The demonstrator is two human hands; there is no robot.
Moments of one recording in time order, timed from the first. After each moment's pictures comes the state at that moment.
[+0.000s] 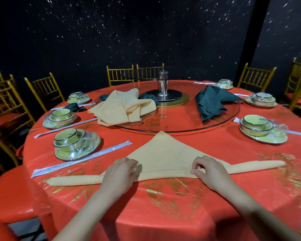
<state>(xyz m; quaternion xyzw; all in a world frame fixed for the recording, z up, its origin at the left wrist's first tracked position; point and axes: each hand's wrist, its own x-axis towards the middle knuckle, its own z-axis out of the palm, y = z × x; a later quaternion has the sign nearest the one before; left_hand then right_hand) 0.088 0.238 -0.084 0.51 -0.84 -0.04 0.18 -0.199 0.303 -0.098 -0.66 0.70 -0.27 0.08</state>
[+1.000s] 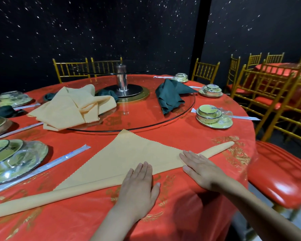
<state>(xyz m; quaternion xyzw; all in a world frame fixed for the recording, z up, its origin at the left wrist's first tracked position) -0.026 0.285 -0.108 0.37 -0.92 -0.03 0.07 -0.259 0.350 -0.102 -0.65 0.75 -0.06 0.09</state>
